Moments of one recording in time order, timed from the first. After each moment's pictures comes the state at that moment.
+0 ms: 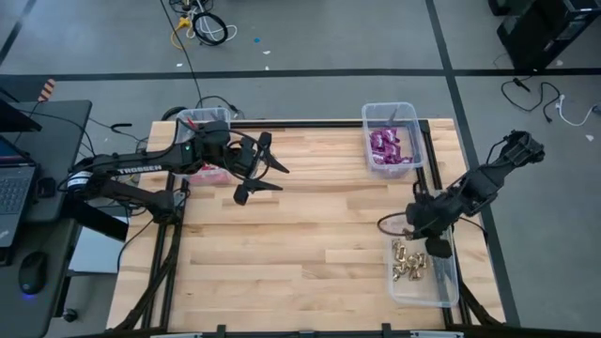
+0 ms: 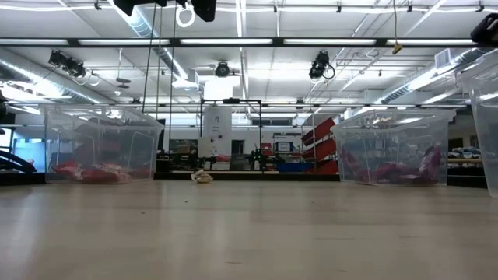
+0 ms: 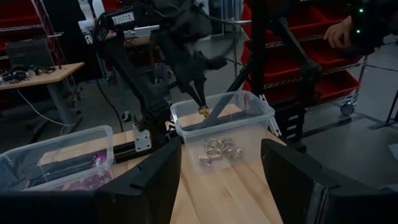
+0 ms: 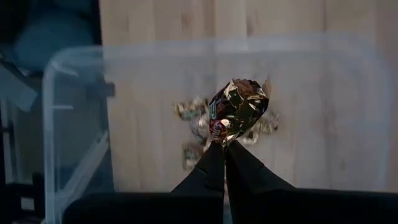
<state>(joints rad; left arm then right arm) 0.25 1.17 0.96 0.11 0.58 0.18 0.60 0.87 0.95 -1.20 -0.09 0.74</state>
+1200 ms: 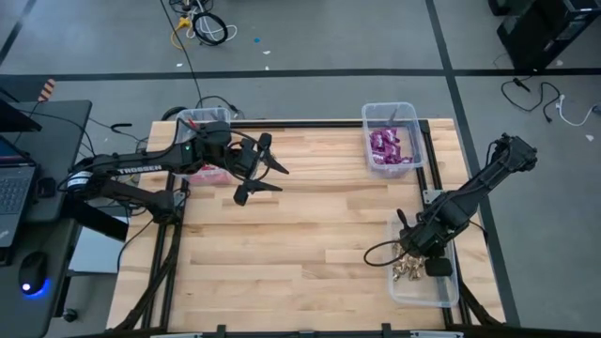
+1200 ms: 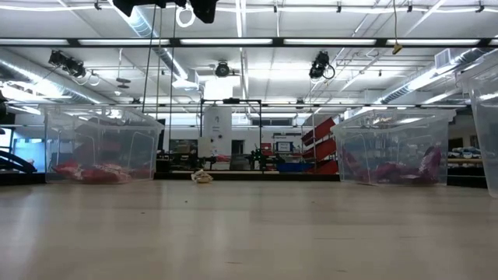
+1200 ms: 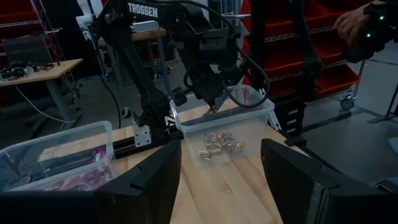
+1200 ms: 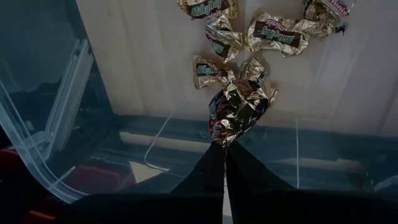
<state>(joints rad) 0.25 1.17 0.96 0.08 0.58 0.20 0.66 1.16 0.95 -1.28 -0.39 0.74</state>
